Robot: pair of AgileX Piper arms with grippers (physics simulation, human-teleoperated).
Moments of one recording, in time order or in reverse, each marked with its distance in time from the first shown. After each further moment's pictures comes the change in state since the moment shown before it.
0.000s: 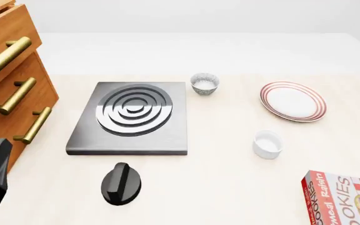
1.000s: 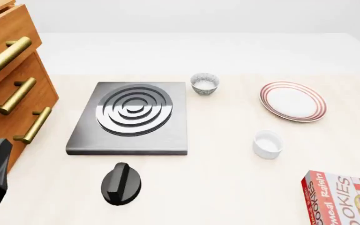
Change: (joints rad) left arm 0.000 0.000 0.000 0.000 0.000; right arm -0.120 0.446 0.175 -0.405 0.027
